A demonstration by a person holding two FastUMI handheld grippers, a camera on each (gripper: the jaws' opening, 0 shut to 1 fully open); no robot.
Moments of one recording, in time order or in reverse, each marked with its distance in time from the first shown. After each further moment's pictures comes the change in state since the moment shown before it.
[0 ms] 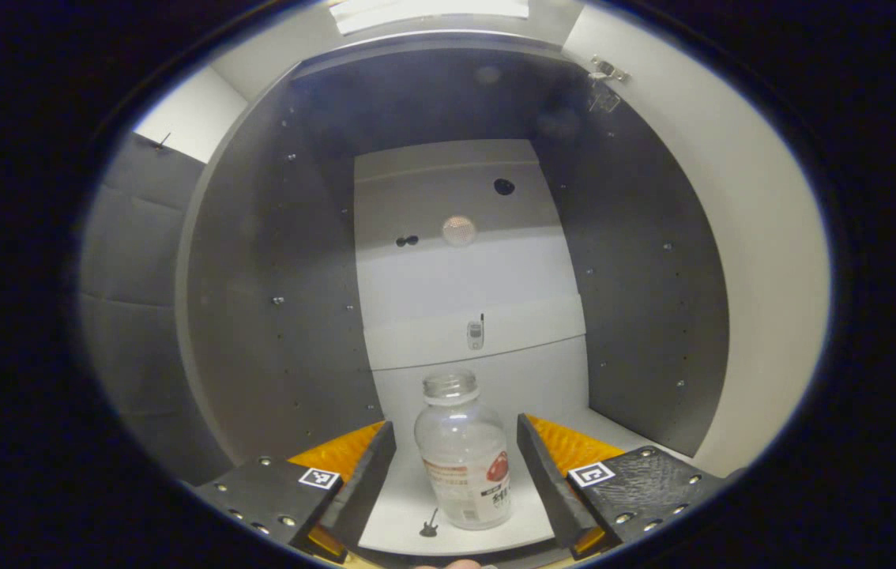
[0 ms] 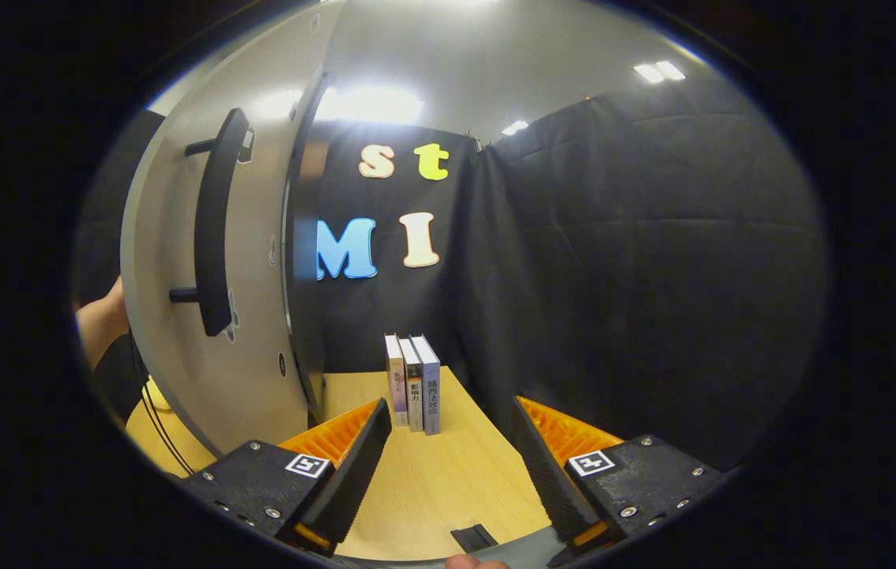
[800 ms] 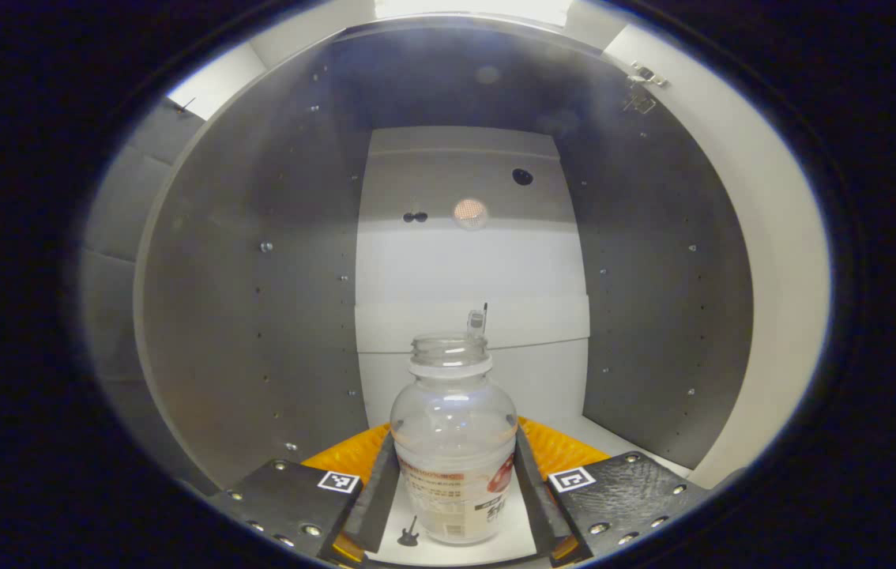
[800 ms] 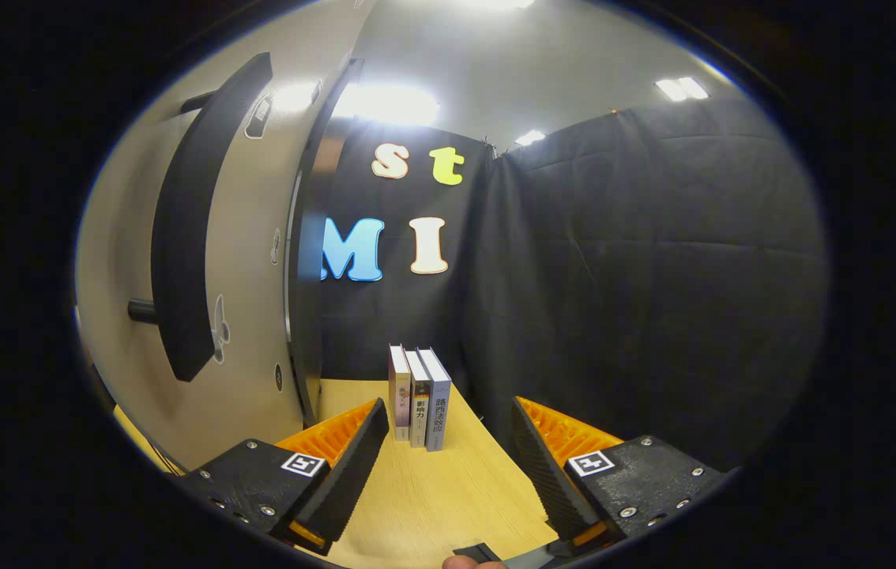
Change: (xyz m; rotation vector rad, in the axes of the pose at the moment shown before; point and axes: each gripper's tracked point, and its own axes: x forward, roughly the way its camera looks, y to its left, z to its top) left arm 0.007 0.001 -0.009 -0.098 -0.009 -0.030; right arm 0.040 0.019 0.018 -0.045 -0.028 -0.004
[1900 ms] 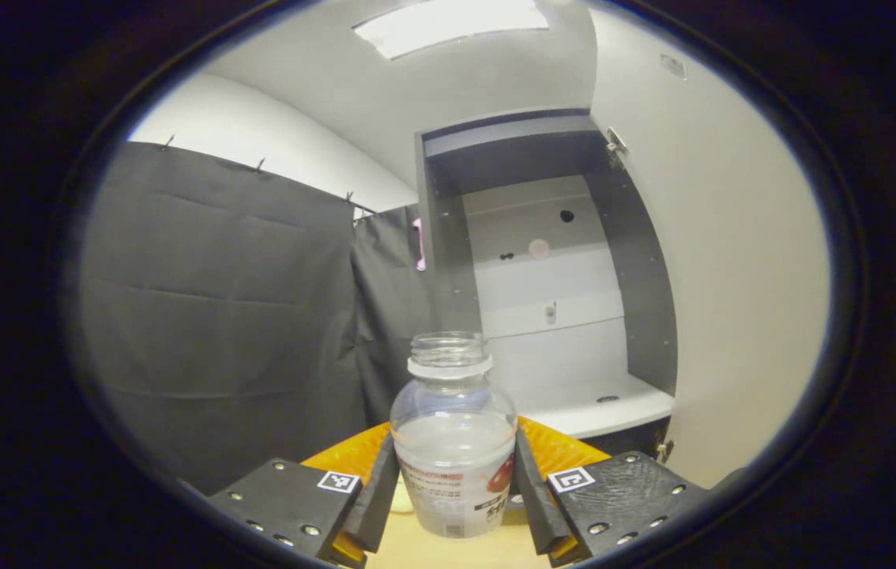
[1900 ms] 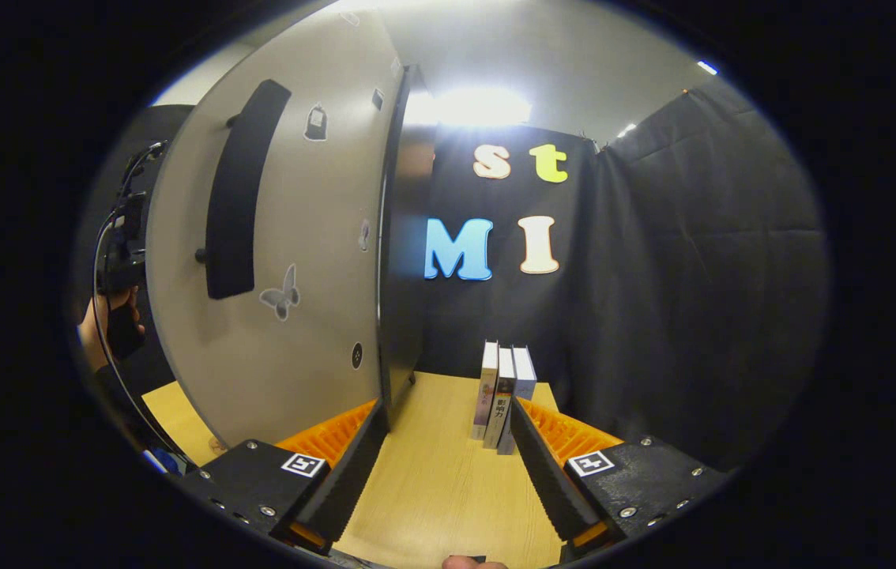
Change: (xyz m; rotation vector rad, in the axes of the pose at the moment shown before) left arm -0.310 0.043 0.000 0.152 -0.013 0.418; right arm 0.009 0.016 -0.037 -0.068 -0.010 0.503
